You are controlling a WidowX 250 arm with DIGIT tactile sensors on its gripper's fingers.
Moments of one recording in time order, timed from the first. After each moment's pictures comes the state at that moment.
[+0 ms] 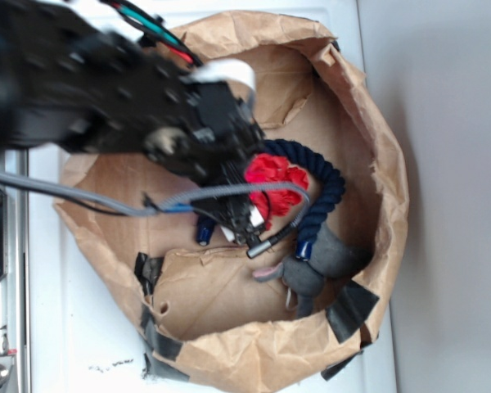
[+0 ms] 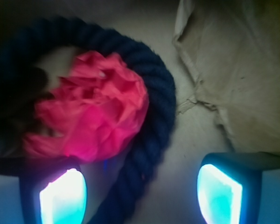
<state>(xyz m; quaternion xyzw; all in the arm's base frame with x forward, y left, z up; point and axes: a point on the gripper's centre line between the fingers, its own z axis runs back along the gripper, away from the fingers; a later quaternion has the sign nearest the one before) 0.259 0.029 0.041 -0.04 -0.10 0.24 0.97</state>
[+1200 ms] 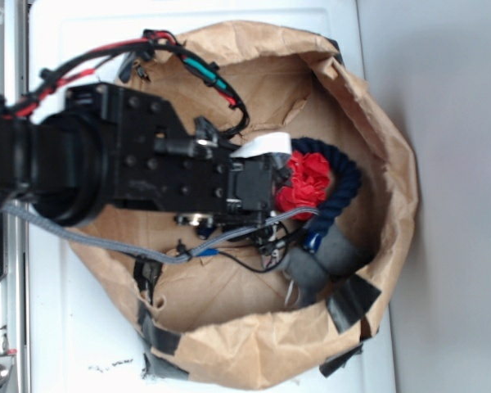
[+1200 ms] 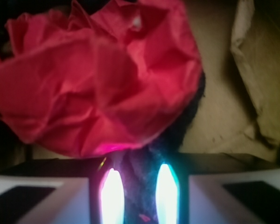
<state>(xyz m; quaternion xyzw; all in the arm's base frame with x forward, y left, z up) 0.272 0.021 0.015 0.01 -0.13 0.22 0.97</state>
